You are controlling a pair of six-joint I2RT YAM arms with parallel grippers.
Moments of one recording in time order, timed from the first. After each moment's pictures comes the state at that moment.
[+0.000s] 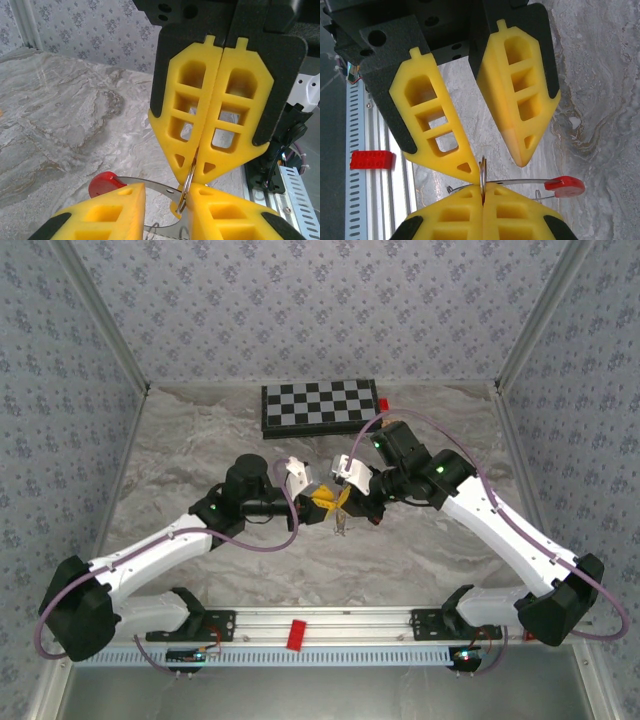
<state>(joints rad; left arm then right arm) -0.77 1.17 0.77 0.10 0.65 0.04 0.70 1.26 1.30 -0.96 -0.51 -0.46</state>
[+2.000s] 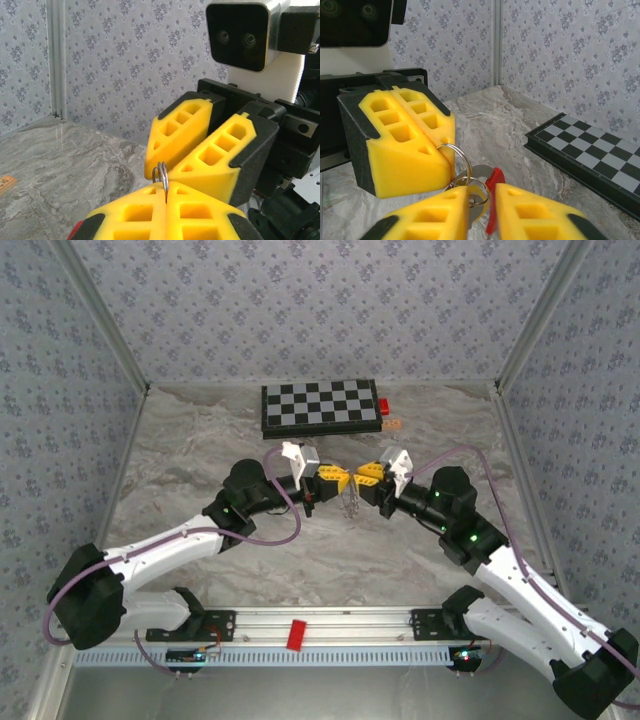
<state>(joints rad) -0.84 1.23 0.74 0.58 0.48 -0.24 0.61 0.79 0.68 0.01 -0.35 -0.04</state>
